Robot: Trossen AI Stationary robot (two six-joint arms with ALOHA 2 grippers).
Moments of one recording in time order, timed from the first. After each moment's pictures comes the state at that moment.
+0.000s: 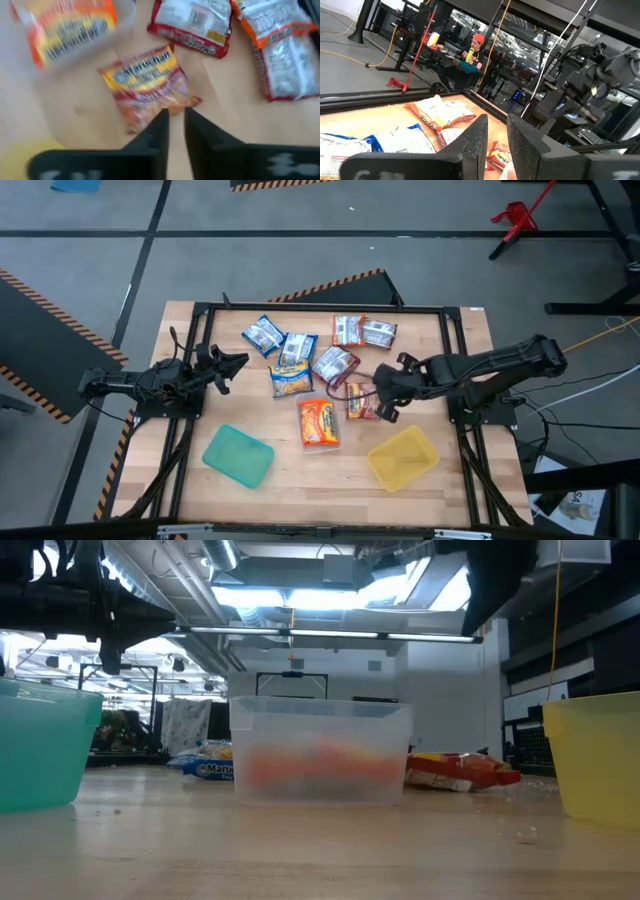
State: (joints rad) left arm -0.03 0.01 0.01 0.14 -0.49 -0.47; right arm 0.20 1.39 1.23 -1.06 0.32 0.49
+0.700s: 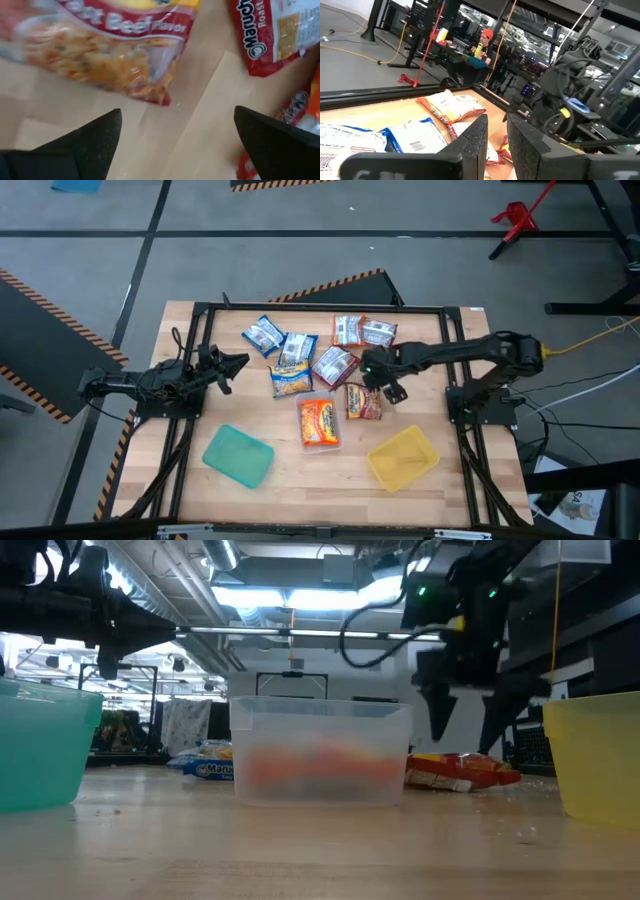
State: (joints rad) left arm -0.03 0.01 0.01 0.09 -0.52 -0.46; right arm -0.16 1.58 0.95 -0.73 0.12 -0.64
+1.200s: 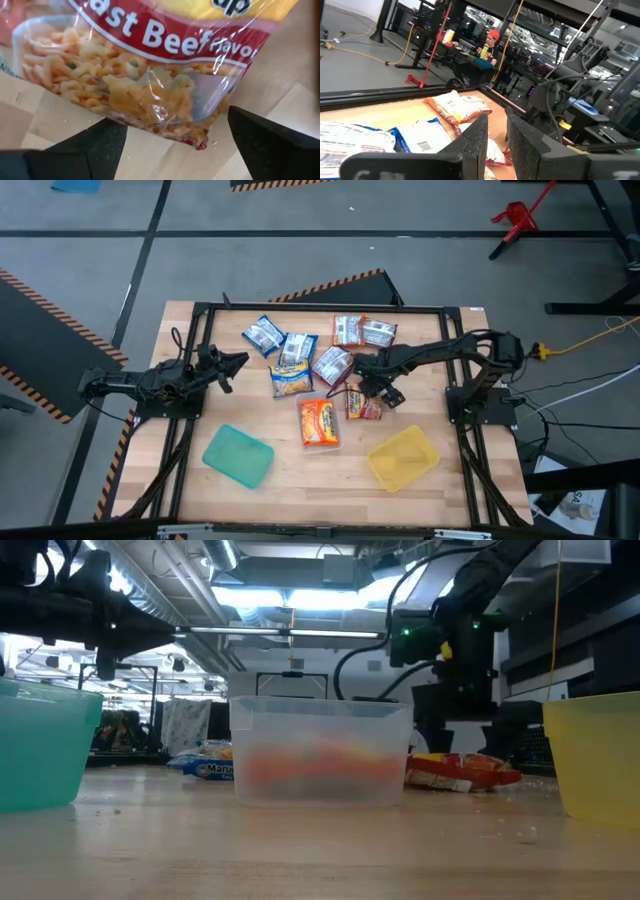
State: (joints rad) left arm -0.03 0.01 0.01 0.08 -0.56 -0.46; right arm -0.18 1.72 0.95 -0.68 -0.01 -0.74
